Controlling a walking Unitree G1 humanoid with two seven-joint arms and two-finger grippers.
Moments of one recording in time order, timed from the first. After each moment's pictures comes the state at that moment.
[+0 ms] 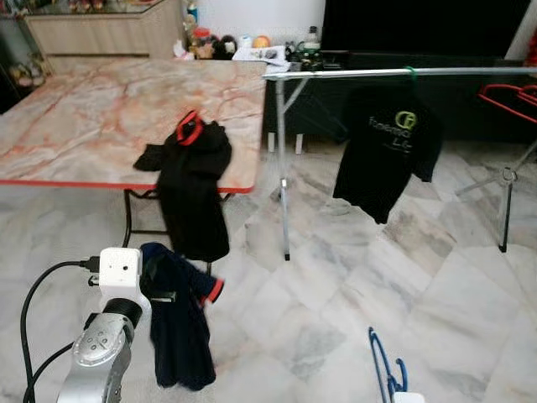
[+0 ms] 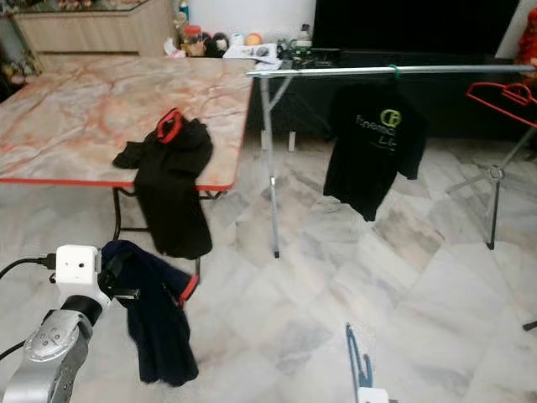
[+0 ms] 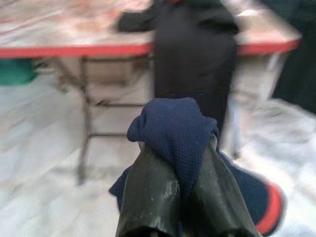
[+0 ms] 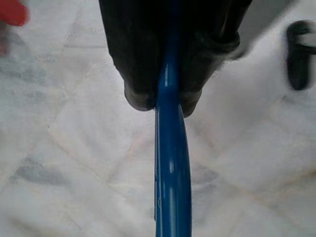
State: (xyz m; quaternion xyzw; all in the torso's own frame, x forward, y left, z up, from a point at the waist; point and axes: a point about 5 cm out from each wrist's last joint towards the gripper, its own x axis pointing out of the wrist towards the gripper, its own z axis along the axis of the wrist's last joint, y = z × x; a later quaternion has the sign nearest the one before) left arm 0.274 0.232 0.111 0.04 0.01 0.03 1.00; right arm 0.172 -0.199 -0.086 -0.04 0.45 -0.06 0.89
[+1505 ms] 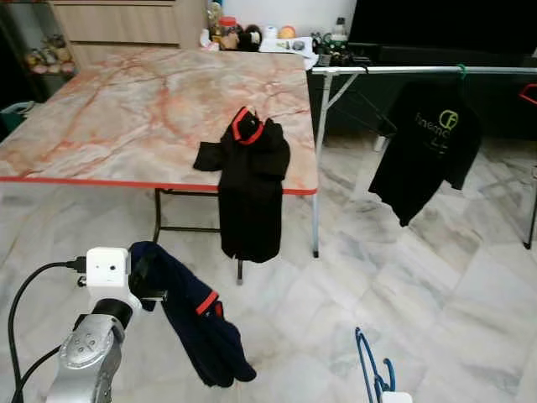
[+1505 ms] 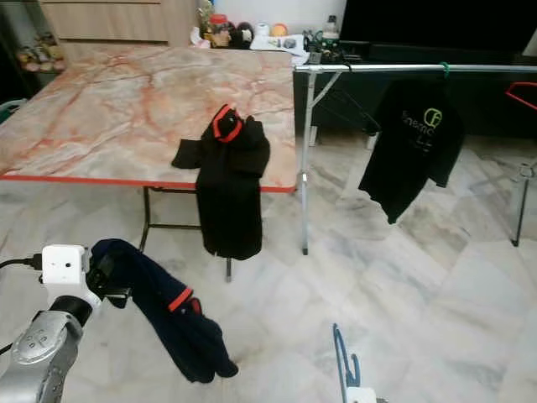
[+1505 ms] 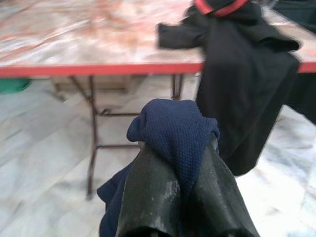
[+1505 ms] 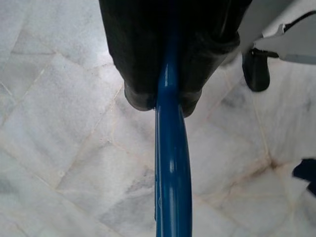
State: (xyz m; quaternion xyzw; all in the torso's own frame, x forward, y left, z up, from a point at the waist) left arm 0.274 0.228 0.119 0.02 -0.02 0.01 1.00; right arm 0.168 -0.195 -0.089 -0.04 0.45 -0.05 0.89
